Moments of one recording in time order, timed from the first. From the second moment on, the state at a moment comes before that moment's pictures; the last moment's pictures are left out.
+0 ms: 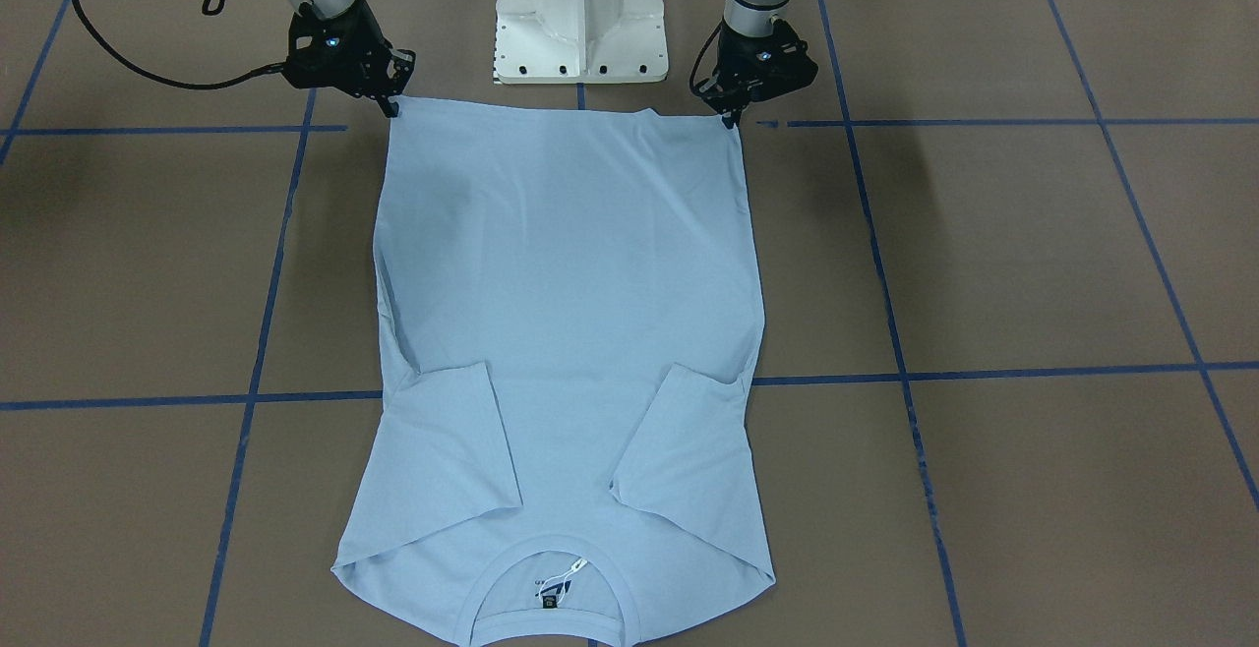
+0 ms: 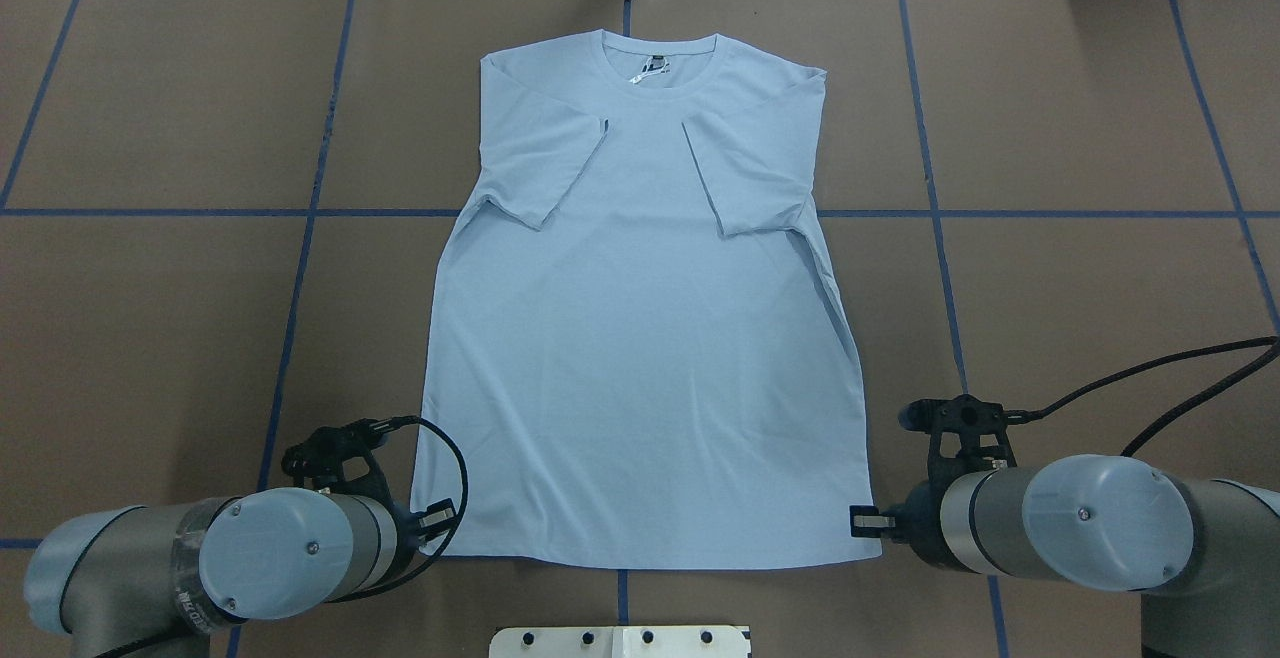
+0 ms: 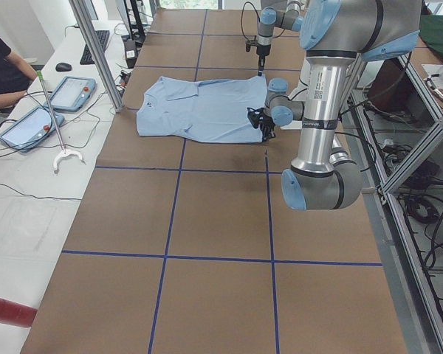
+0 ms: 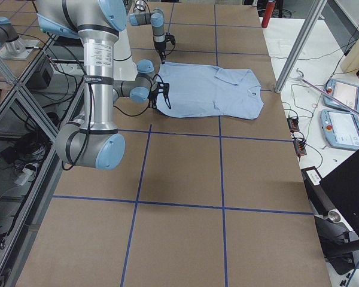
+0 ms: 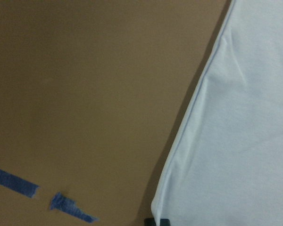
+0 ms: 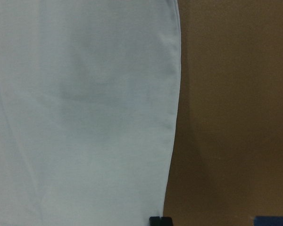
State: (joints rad) left arm -0.16 -1.78 -2.06 -1.66 -1.61 -1.85; right arm 0.22 -1.61 2.17 -1.23 1.69 1.48
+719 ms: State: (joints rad) left arm -0.03 -1.78 -2.28 -1.45 -1.60 -1.85; right arm 0.20 -1.73 2.29 -1.23 1.80 1.48
